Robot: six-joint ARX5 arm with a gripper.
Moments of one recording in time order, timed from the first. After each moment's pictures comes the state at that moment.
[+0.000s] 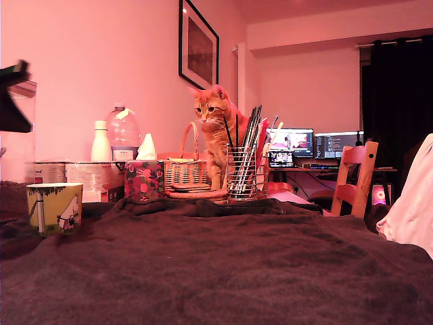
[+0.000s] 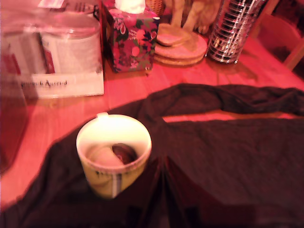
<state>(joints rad) -0.03 1.14 0.50 0.31 0.28 -0.11</state>
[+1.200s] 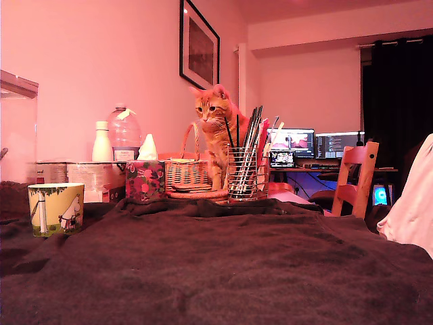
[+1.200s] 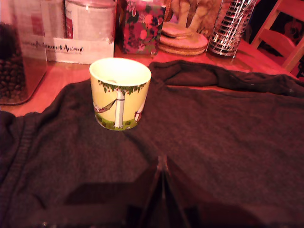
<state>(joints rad) -0.03 0.68 0.04 0.40 0.23 -0.18</state>
